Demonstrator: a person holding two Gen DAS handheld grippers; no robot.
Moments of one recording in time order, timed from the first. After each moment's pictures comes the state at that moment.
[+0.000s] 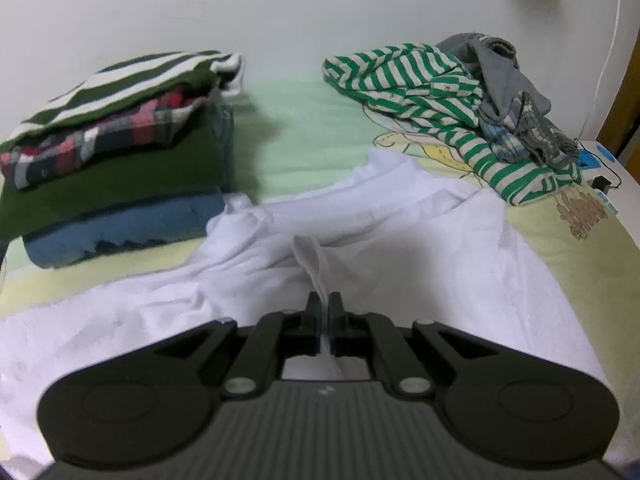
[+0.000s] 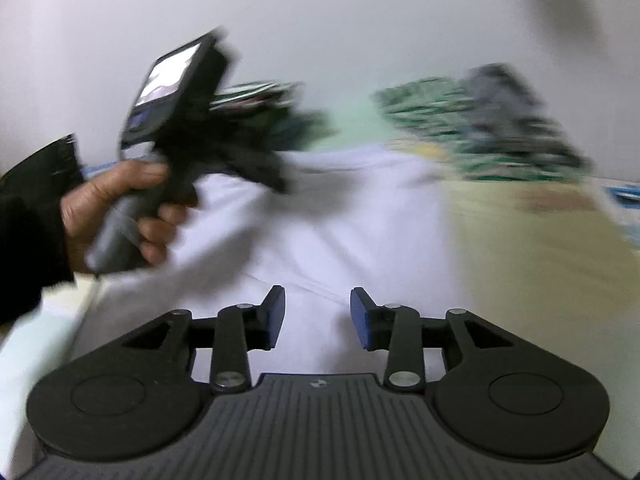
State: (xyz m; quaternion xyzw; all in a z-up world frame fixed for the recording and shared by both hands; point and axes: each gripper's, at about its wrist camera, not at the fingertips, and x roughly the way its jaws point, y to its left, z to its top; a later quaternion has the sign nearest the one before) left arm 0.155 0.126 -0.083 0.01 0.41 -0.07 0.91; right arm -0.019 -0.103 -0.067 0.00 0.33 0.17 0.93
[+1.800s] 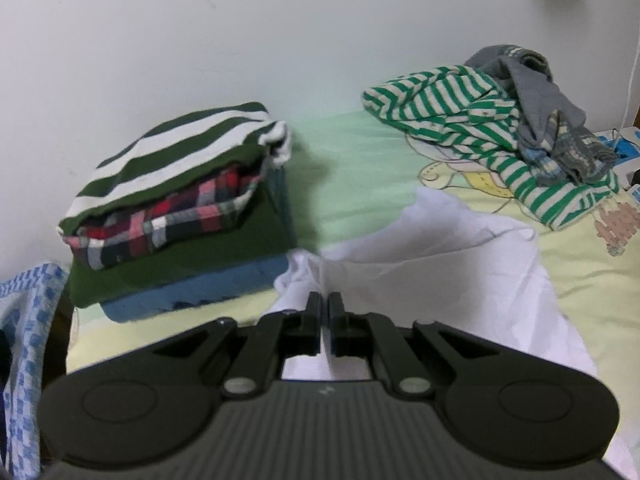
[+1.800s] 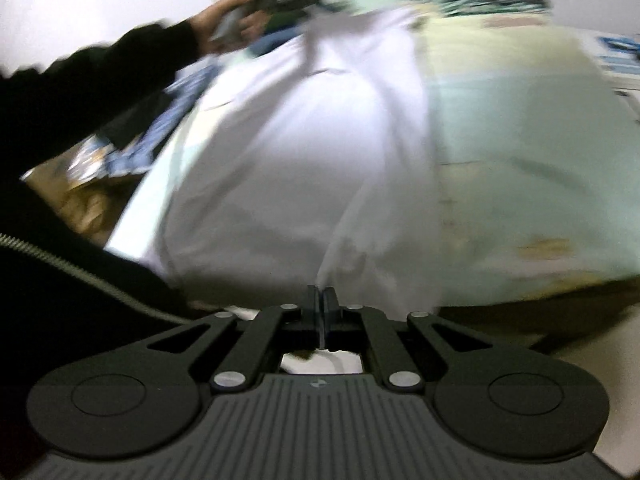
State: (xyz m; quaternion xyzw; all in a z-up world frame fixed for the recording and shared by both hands) left arm 0.173 0.126 -0.036 0.08 0.41 0.00 0.91; right arm -0.221 -0.181 -0.074 0.07 0.47 0.30 0.83
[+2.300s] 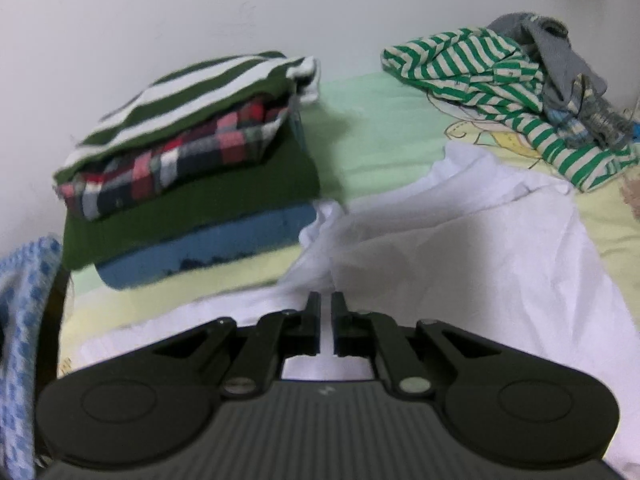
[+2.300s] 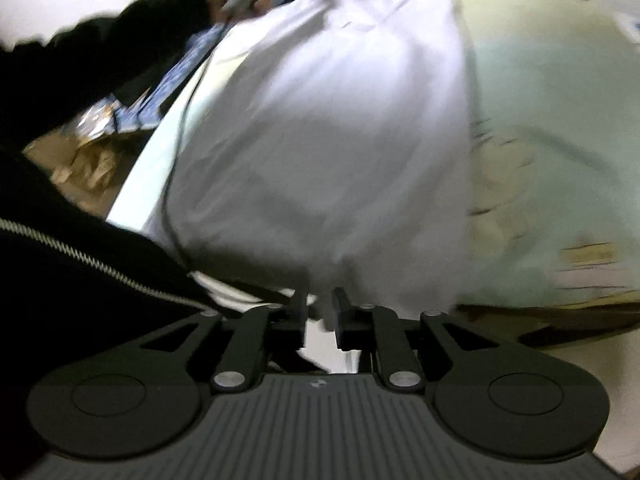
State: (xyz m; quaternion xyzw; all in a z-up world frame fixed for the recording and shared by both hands) left arm 0.162 0.158 -0.065 0.06 0.43 -0.01 0.90; right arm -0.200 -0.168 -0.080 0.04 0.53 0.30 0.79
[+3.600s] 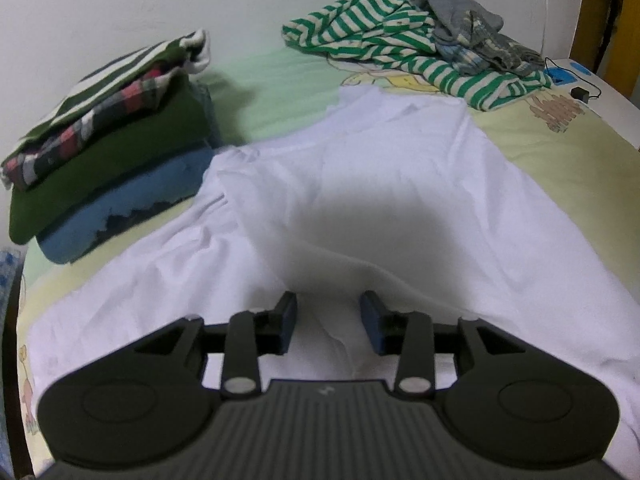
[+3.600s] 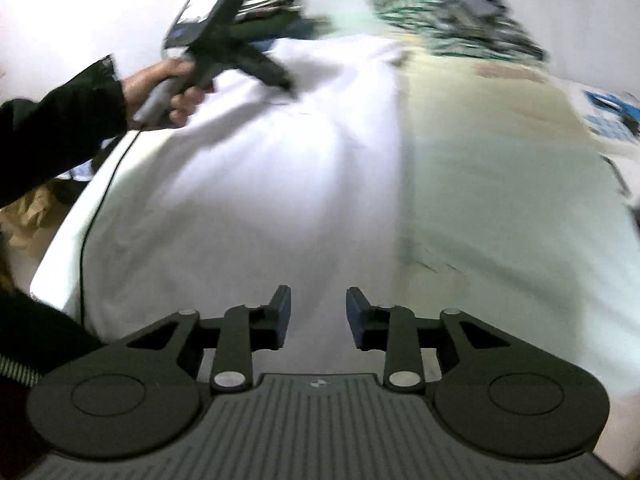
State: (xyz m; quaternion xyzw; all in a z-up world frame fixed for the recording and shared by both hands) left arm 0.108 0.131 -0.093 0.11 0.44 -0.11 0.89; right arm -0.159 -0.134 -0.069 -0.01 0.44 0.23 0.86
